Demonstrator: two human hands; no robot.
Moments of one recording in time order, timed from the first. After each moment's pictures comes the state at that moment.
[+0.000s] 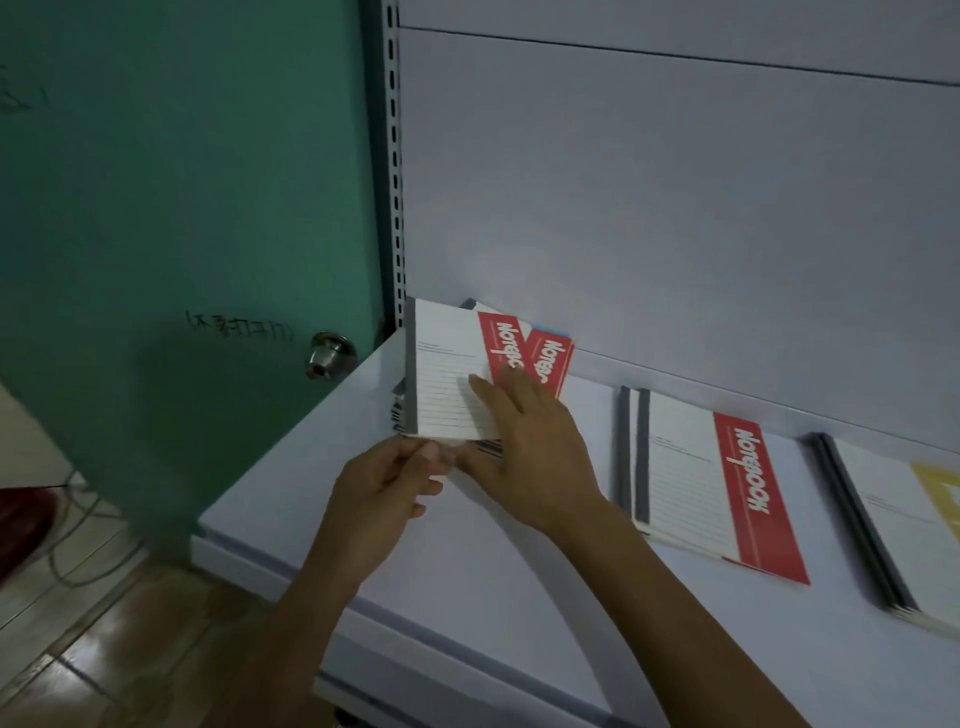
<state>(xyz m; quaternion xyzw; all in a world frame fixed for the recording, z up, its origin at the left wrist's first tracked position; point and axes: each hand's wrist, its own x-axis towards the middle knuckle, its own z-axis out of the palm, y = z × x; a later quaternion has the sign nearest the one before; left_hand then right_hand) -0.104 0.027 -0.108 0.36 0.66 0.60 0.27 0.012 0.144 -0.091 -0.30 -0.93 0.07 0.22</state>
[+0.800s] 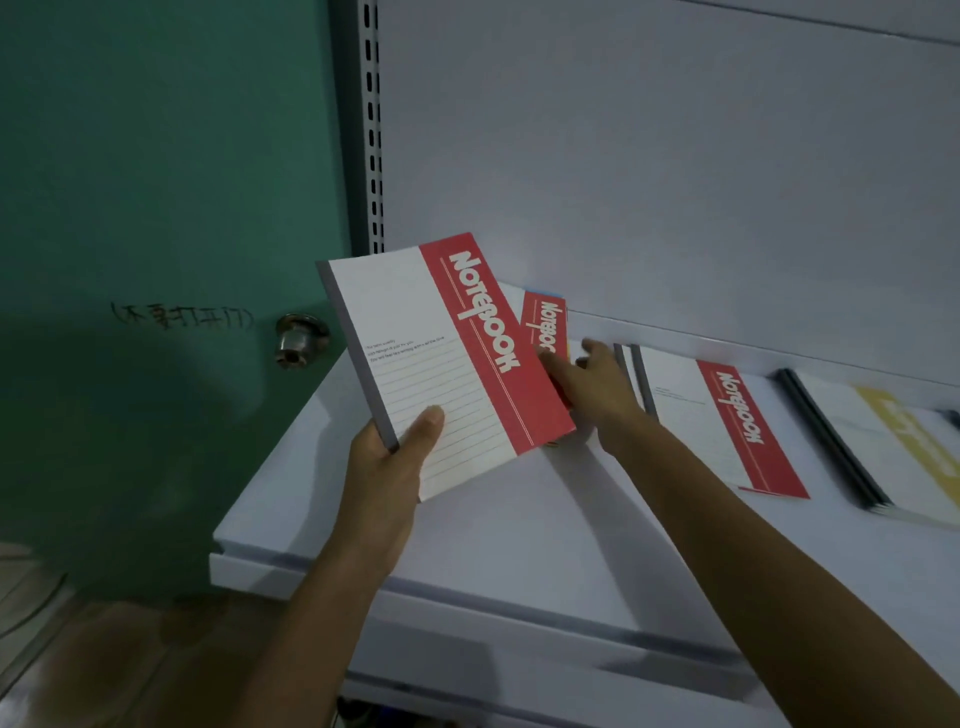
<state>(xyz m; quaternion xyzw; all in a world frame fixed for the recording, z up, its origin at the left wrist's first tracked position) -0.134 0.025 -0.121 0.31 0.47 0.71 0.42 0.000 0.173 -0.079 -0.55 -0.61 0.47 0.31</state>
